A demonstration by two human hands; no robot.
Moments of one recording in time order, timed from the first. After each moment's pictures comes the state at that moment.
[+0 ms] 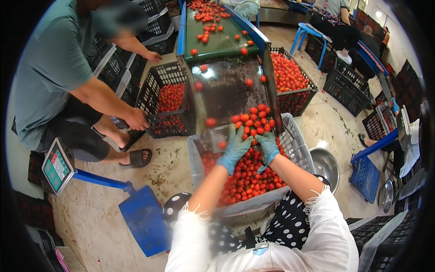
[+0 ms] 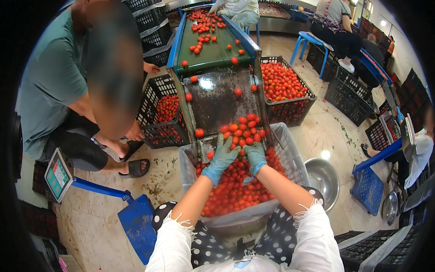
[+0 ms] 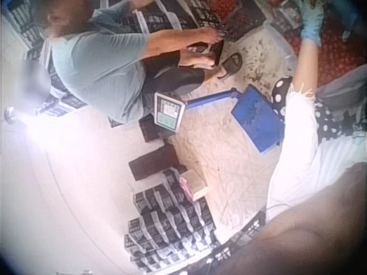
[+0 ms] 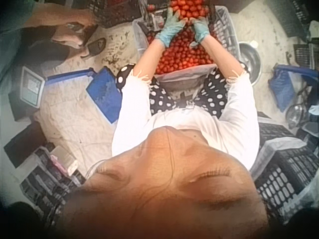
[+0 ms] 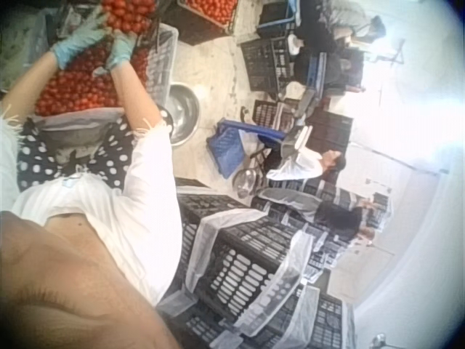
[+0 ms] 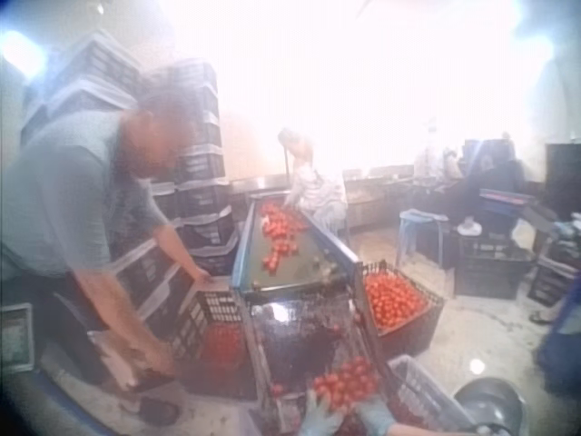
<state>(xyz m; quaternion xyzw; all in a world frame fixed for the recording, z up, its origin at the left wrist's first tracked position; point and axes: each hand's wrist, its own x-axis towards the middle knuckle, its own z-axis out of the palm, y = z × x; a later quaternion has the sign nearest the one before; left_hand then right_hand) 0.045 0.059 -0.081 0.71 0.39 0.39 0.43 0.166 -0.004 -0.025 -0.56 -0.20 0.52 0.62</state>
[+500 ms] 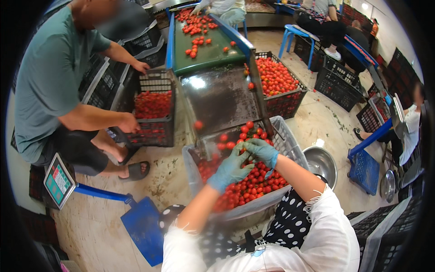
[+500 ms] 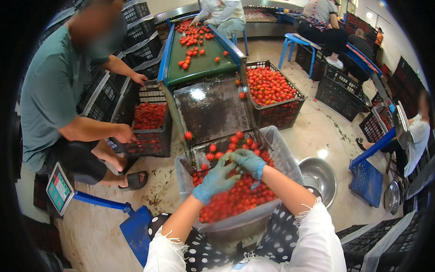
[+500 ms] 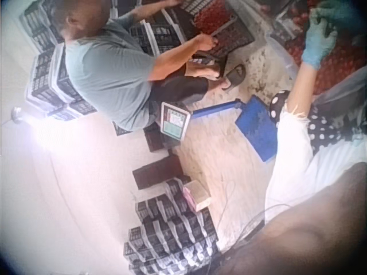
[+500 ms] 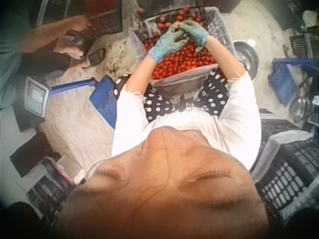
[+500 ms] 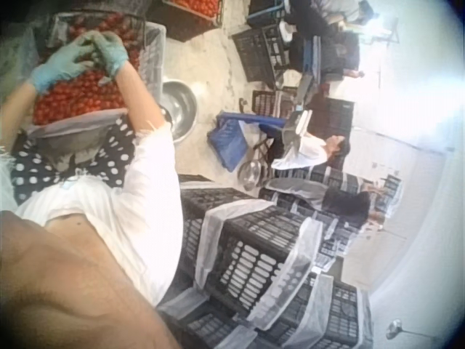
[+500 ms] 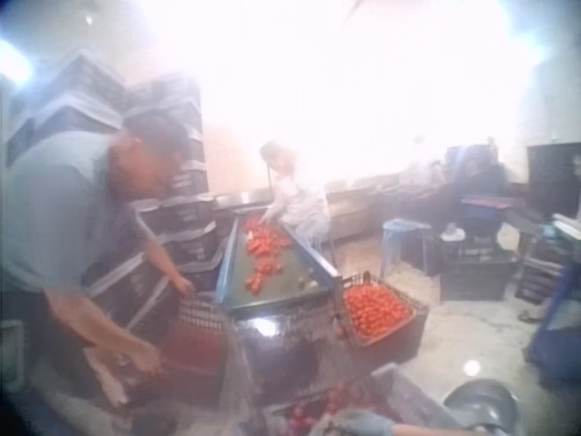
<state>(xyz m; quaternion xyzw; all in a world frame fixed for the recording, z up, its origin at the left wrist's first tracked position) 0.018 -0.014 0.023 0.87 0.29 0.20 0.34 0.200 -0.032 0.012 -0.53 -0.35 0.66 0.41</state>
